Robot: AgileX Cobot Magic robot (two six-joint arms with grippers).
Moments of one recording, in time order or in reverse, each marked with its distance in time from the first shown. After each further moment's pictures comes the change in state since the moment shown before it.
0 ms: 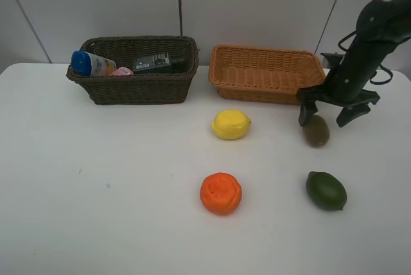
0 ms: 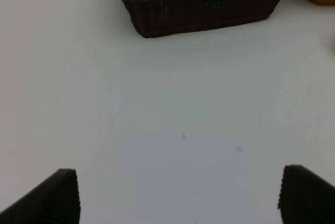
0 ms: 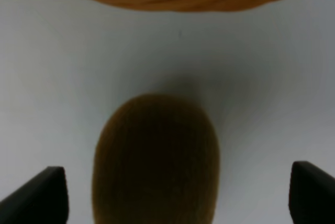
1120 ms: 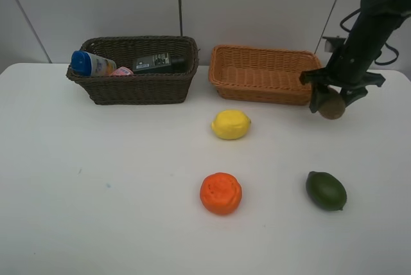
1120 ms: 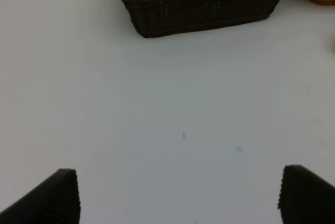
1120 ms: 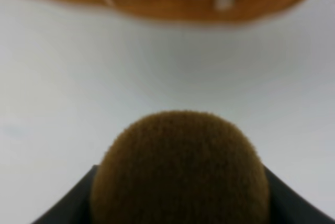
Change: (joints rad) left arm 0.000 0.000 0.000 0.000 0.000 0.003; right arm 0.000 -0.021 -0.188 -0.003 0.183 -0.018
